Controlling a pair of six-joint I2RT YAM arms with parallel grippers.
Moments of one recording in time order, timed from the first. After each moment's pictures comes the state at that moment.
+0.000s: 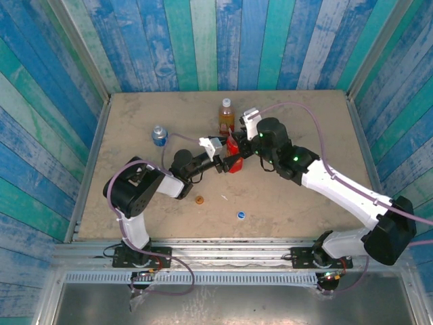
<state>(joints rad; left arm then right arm) -0.59 1.82 0.61 1.42 0.51 -0.07 0.75 1.34 1.11 -0.21 0.13 0.13</state>
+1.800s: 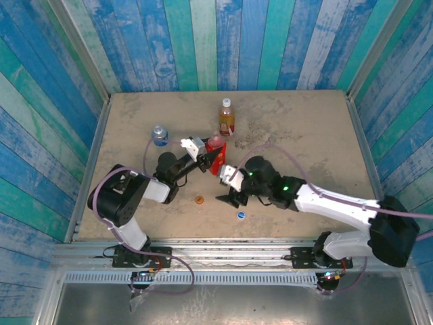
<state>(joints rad) -0.45 1.68 0.45 1.37 0.46 -0.03 0.95 1.33 0.74 -0.05 -0.27 -0.30</state>
